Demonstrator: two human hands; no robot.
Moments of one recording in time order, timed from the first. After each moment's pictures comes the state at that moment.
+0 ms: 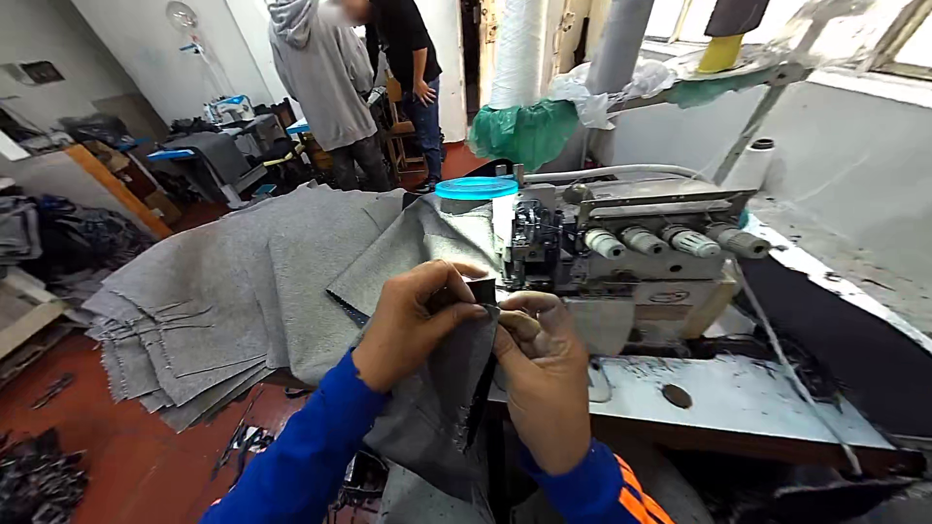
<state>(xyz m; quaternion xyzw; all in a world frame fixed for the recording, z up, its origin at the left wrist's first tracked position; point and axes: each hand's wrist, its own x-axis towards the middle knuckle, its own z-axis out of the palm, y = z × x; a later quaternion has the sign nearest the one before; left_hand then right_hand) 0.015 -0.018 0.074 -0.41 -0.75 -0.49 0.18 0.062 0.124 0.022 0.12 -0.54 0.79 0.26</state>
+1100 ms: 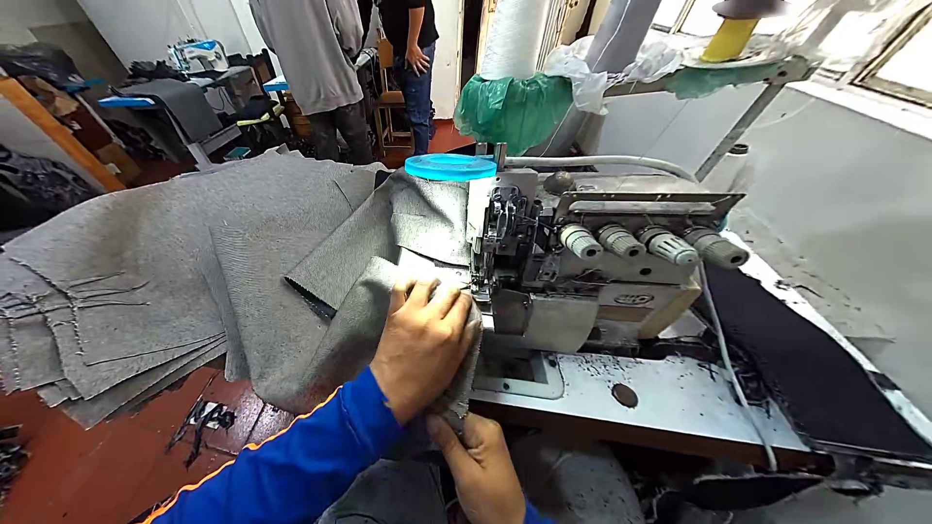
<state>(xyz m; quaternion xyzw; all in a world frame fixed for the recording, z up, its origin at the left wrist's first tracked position) 0.010 0.037 -0.002 -0.29 -0.89 -0.07 0.35 0.099 0.144 -0.076 0.15 -0.69 0.70 0.12</state>
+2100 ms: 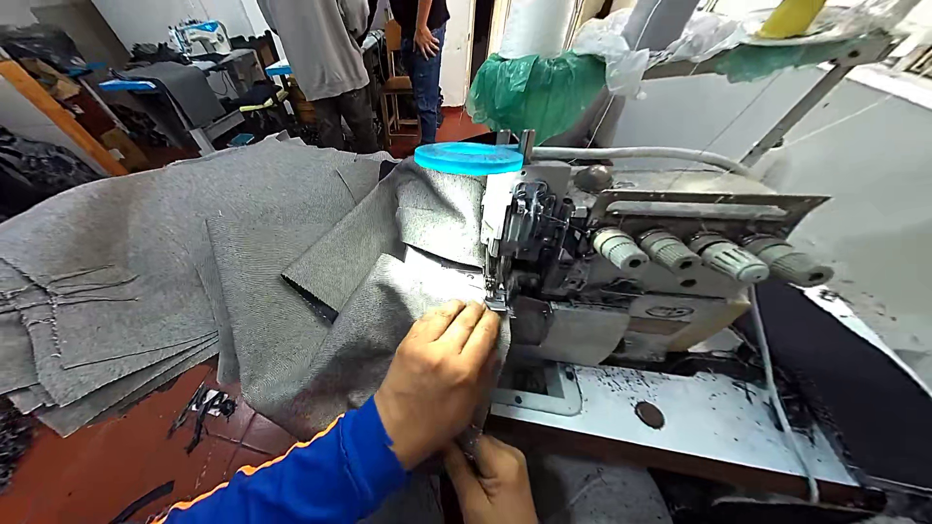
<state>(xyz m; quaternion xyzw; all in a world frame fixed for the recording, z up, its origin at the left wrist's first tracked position) 0.021 0.044 -0.007 -0.32 -0.88 -0.13 0.33 0.105 0.148 -0.070 0.13 -0.78 0.58 0.18</state>
